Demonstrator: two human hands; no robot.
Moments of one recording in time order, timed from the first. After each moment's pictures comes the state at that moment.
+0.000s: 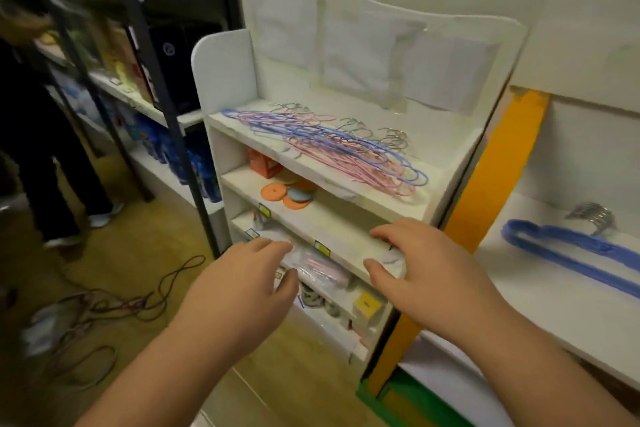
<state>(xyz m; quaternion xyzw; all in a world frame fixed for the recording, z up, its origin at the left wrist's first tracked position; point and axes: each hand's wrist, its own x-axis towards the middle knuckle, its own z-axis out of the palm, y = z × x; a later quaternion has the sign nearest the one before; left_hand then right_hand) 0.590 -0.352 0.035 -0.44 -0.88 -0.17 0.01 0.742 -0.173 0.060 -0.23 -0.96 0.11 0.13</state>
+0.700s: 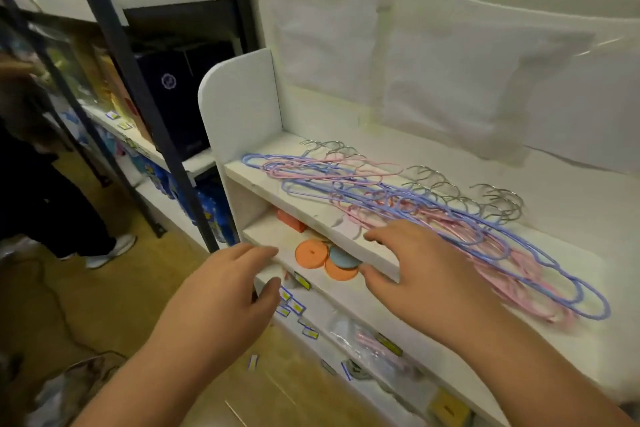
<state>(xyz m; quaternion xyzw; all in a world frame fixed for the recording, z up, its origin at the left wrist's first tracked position) 0.297 -0.271 0.041 -0.43 -0.89 -0.15 0.02 0.451 -0.076 0.046 -0.23 -0.95 0.15 0.13</state>
